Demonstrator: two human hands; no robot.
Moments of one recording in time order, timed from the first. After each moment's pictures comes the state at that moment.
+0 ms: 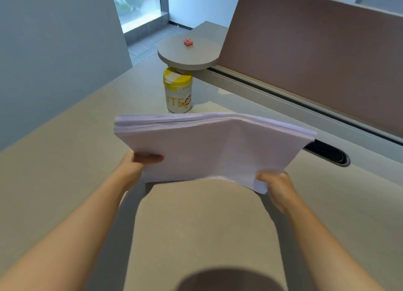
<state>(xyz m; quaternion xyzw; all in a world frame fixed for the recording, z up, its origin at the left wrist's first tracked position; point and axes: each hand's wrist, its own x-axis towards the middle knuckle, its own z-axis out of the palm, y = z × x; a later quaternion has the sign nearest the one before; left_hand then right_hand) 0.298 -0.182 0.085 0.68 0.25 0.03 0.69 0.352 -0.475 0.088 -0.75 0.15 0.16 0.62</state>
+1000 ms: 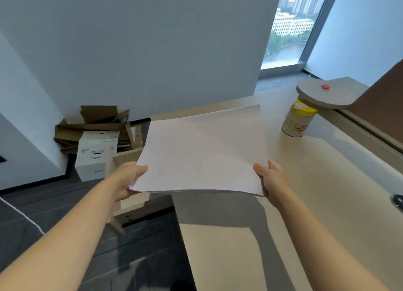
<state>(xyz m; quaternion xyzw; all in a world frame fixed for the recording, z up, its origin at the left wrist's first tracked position) -0.017 -0.162 0.157 0.50 0.56 0.14 0.65 0.222 -0.336 0.157 -0.72 -0.15 0.37 0.57</state>
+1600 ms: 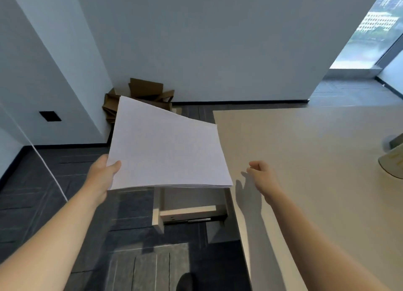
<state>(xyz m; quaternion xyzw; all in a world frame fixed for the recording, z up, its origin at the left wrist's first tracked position) -0.174 -0.043 0.102 0.42 0.66 0.36 0.51 0.134 -0.142 0.098 -0.80 -0.29 0.38 0.35</state>
